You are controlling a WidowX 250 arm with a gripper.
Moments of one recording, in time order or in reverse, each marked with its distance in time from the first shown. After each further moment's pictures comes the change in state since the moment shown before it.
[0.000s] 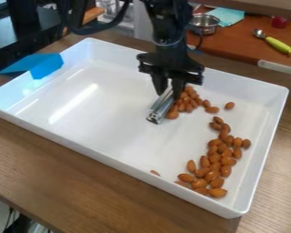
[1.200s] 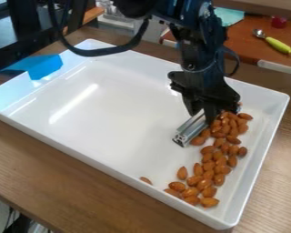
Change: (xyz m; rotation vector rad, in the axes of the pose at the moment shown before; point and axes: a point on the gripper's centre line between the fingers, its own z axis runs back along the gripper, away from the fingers) arm -0.037 -0.062 0.009 -0.101 -0.054 -0.228
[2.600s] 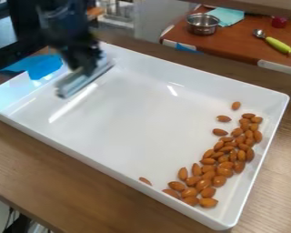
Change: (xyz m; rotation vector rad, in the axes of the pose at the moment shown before) arm -0.050 0.220 0.071 0.144 0.008 0.224
